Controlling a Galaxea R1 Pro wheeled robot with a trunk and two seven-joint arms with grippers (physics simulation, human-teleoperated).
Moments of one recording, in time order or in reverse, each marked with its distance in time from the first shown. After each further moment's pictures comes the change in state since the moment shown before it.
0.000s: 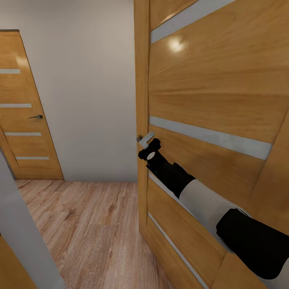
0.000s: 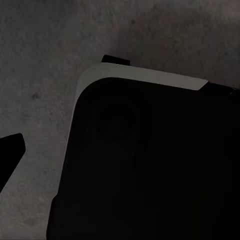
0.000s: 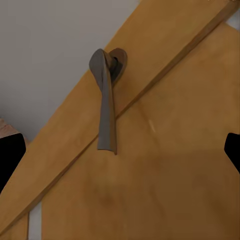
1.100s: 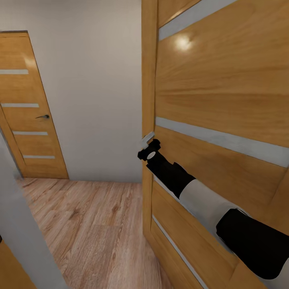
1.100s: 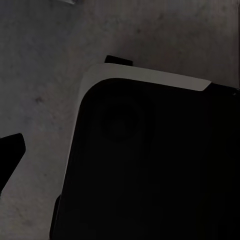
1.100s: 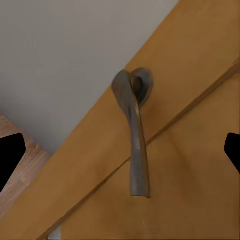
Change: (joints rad) left arm 0.000 0.006 0.000 0.000 0.002 0.001 0.000; right arm 0.000 0.000 -0.001 -0.003 -0.039 0.002 0.000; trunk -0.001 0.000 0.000
